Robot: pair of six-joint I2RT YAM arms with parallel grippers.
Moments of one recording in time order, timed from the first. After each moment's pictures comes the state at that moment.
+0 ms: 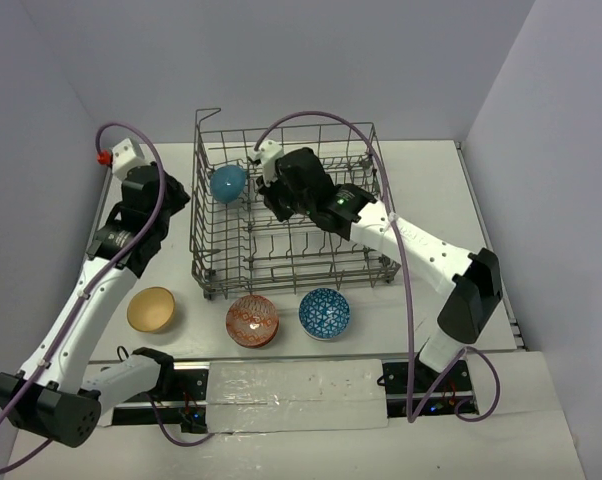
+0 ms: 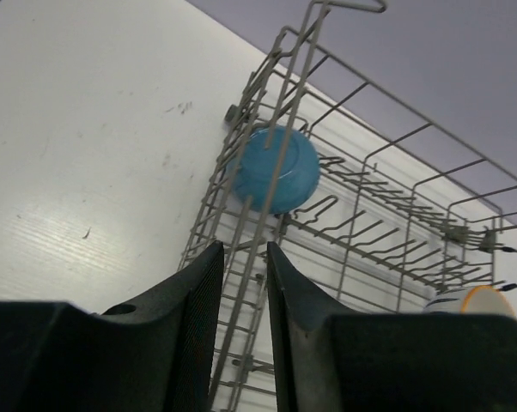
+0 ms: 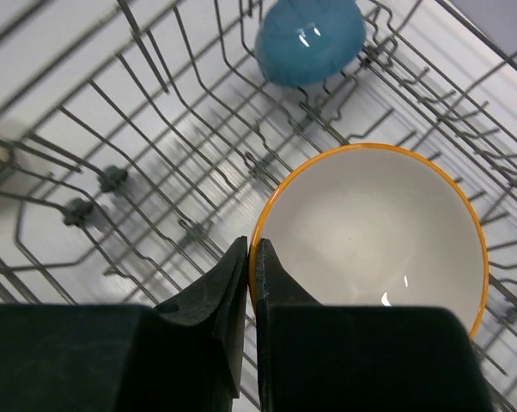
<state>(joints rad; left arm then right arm) -0.32 1.07 1.16 -0.47 -0.45 -0.68 0.83 1.64 1.57 -0.44 0.05 -0.05</state>
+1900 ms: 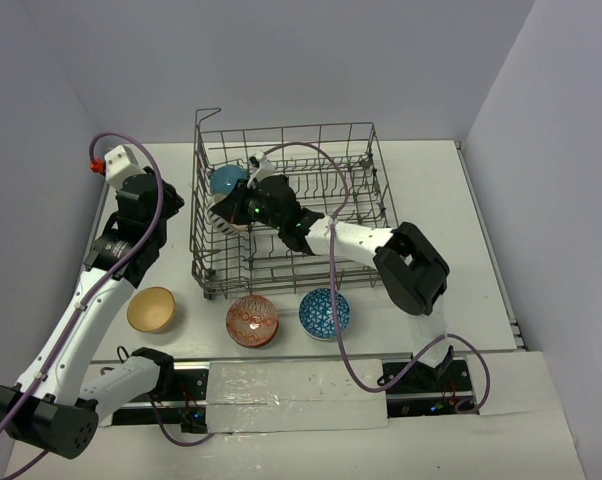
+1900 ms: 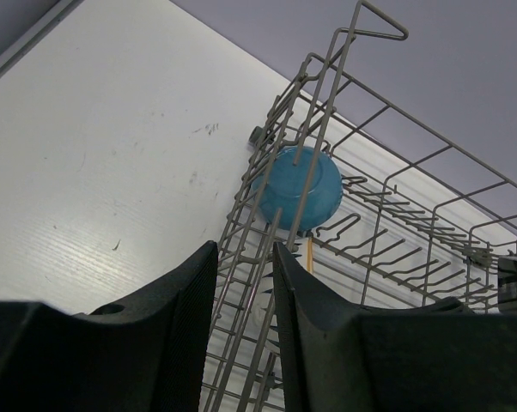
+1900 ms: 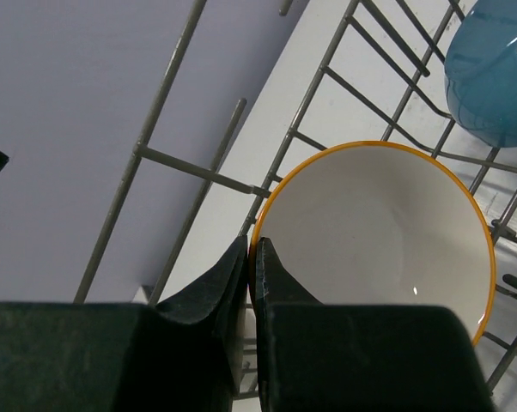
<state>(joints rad) -0.33 1.01 1.08 -0.43 -0.54 -0.64 0.85 1.97 1.43 0.38 -0.12 0.78</state>
